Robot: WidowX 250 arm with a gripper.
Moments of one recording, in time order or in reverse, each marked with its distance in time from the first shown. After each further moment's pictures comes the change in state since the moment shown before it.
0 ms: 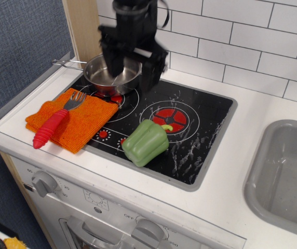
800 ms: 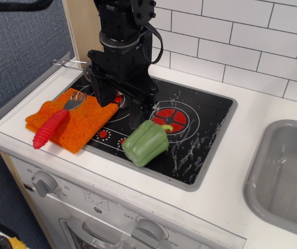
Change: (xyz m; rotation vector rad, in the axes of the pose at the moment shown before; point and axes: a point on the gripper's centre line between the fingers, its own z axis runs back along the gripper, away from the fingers) arm -0.063 -0.029 0.003 0.024 -0.005 -0.130
